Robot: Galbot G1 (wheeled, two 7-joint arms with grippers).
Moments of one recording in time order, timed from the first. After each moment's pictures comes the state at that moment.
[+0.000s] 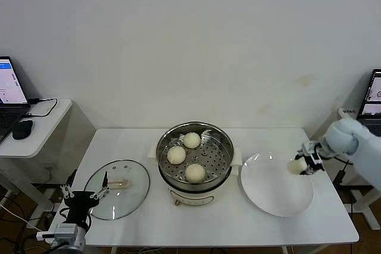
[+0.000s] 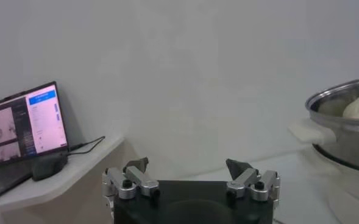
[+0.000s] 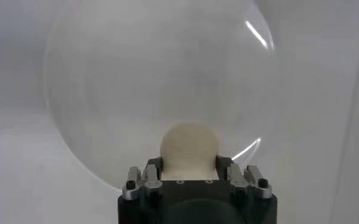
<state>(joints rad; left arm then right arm) 1.64 -1.23 -0.66 -2.12 -0.07 0.11 -0.17 -0.01 0.48 -0.68 1.38 -0.18 -0.13 -1.10</state>
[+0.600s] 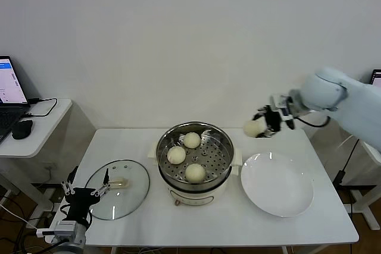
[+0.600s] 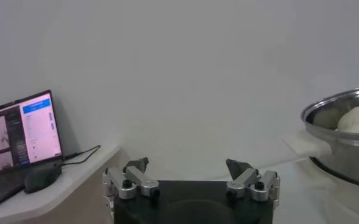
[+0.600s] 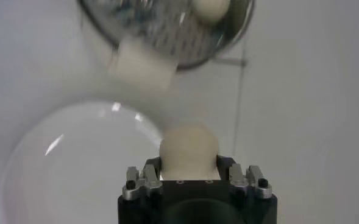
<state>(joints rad) 1.63 -1.22 -0.66 -2.13 -0.09 0.11 -0.17 0.59 0.63 -1.15 1.61 0.32 -0.40 -0.95</state>
